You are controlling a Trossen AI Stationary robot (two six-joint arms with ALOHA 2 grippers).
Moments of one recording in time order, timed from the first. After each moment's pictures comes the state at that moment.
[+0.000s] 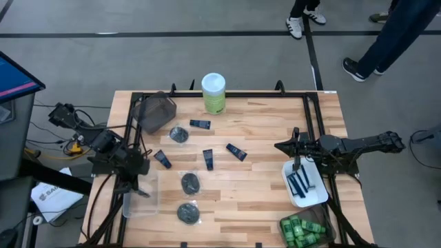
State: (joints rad) left arm -0.54 0.75 0.74 -1.07 0.36 -0.69; right arm 0.16 0.13 0.01 0.05 0.31 0.28
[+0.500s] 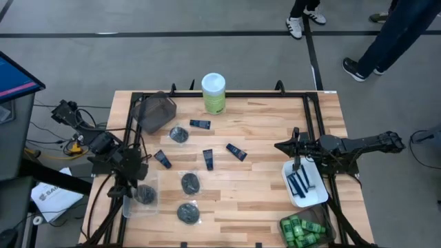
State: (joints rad) left arm -0.63 0.75 0.74 -1.00 0.35 -0.66; right arm 0.15 0.13 0.01 0.05 0.31 0.28
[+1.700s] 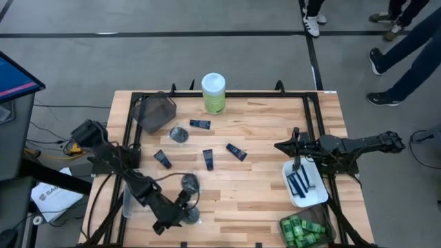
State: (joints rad) left arm -0.76 1.59 0.74 0.03 -0.12 -0.03; right arm 0.16 0.13 0.01 0.05 0.31 0.28
